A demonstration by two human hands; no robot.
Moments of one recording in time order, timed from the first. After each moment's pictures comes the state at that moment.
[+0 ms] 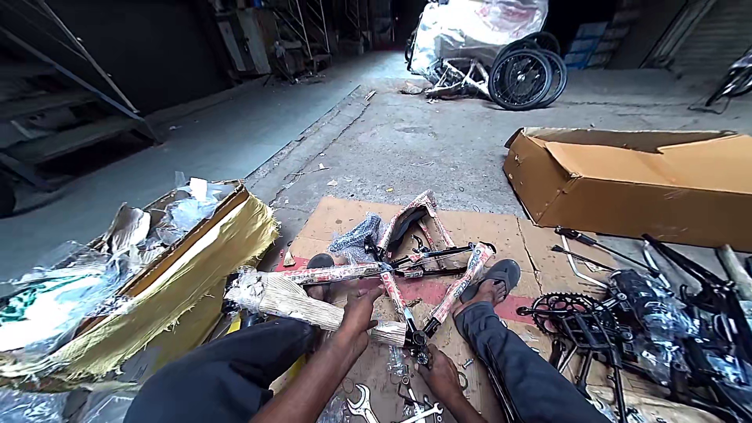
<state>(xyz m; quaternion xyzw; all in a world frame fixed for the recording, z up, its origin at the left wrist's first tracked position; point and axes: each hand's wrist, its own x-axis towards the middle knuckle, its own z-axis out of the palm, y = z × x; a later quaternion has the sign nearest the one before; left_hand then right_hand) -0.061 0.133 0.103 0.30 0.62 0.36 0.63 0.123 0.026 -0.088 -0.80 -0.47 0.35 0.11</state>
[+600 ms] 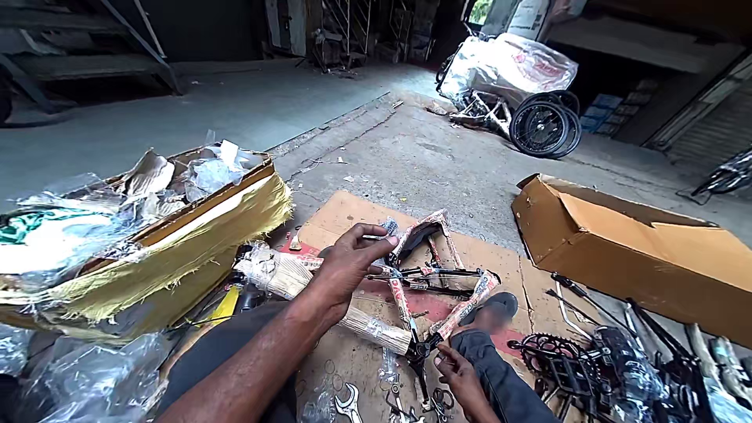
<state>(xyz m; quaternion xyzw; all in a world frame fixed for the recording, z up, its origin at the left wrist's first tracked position) -0.158 0.136 0.246 0.47 0.41 0.46 0.63 0.155 0.020 -0.037 -0.71 -0.42 0.43 0.37</state>
